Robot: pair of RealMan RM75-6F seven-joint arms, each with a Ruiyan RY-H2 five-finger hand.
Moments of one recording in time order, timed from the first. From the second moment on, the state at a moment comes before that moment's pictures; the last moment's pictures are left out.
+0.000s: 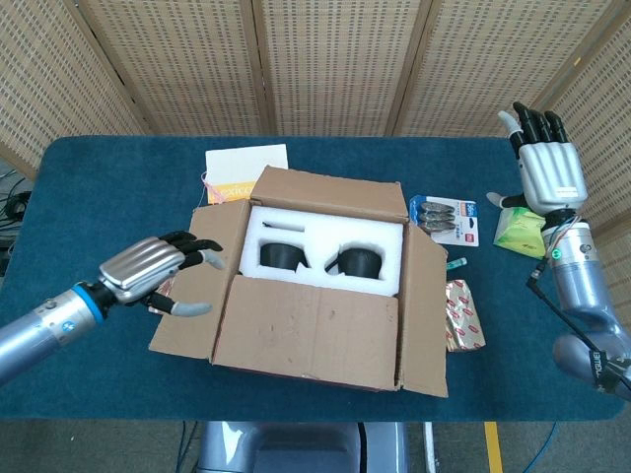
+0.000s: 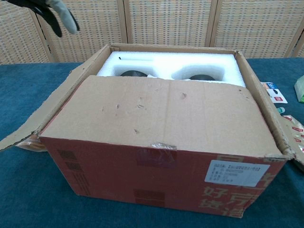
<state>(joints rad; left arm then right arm) -0.85 -0.65 -0.16 -1.94 1.64 0.63 -0.56 0.73 -1.04 0.34 -1.45 -0.99 1.00 -0.18</state>
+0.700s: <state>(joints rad) -1.15 -0.95 -0.23 -1.82 1.26 0.37 -0.34 0.67 -1.01 0.32 -1.45 -1.01 1.02 -0.13</state>
